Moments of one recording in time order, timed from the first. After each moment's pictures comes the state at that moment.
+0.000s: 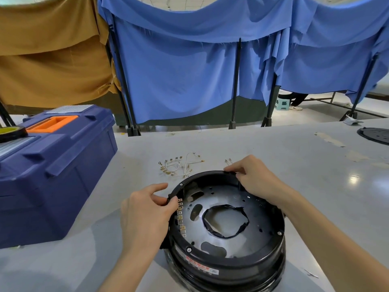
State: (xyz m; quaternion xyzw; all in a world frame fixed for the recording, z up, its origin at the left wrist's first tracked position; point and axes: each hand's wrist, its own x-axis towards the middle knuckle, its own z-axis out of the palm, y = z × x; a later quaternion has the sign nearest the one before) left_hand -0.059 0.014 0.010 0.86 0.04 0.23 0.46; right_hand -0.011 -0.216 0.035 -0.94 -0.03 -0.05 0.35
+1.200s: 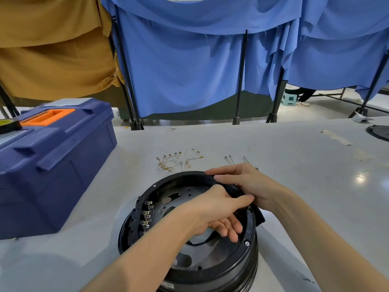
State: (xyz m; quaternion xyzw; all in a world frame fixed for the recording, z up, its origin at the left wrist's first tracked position) left_hand -0.038 -0.083 0.026 0.79 -0.12 -0.33 0.50; right_hand -0.001 -0.223 0.011 -0.72 -0.09 0.14 0.68
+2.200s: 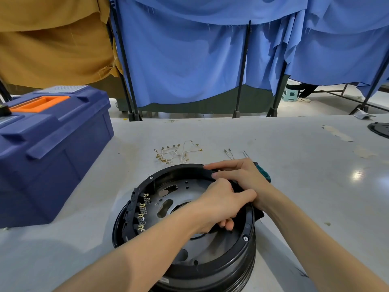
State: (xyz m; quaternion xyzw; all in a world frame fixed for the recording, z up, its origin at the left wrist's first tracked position) left_hand -0.032 -0.104 0.005 0.83 -0.10 -0.22 0.51; right_hand -0.005 -0.213 0.001 -0.73 -0.09 0.03 0.68
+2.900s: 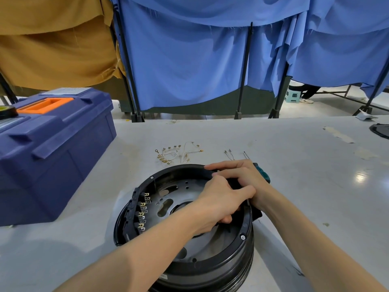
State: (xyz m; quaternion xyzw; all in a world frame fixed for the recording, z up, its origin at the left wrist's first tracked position) left_hand -0.030 -0.111 0.002 0.82 -0.05 -0.16 0.54; right_hand -0.007 -0.214 0.004 -0.71 -0.08 0.05 0.70
